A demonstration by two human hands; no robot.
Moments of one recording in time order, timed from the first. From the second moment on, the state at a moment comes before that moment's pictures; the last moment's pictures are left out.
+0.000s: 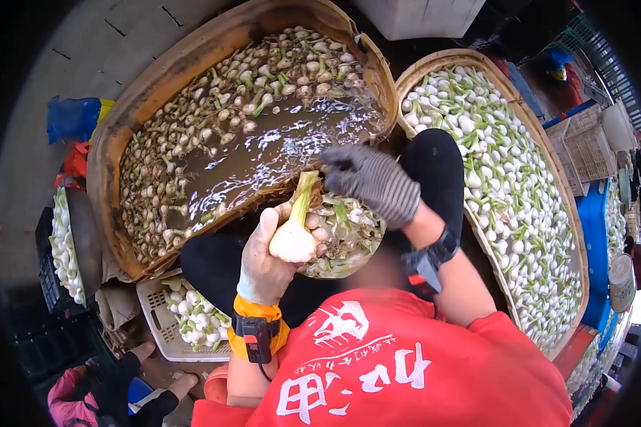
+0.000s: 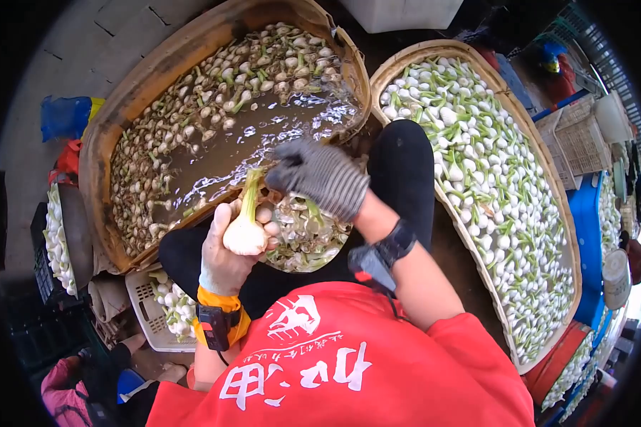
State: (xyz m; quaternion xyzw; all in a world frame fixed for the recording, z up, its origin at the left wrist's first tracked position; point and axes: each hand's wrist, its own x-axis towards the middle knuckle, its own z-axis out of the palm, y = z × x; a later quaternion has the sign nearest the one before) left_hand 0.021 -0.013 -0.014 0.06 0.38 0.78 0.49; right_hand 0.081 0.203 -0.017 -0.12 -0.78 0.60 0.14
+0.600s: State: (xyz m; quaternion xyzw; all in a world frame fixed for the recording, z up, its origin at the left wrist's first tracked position) left_hand 0.040 -0.005 -0.003 0.22 0.68 0.60 0.37; right_hand 0.088 0.157 0.004 -0.22 -0.82 0.51 0.15
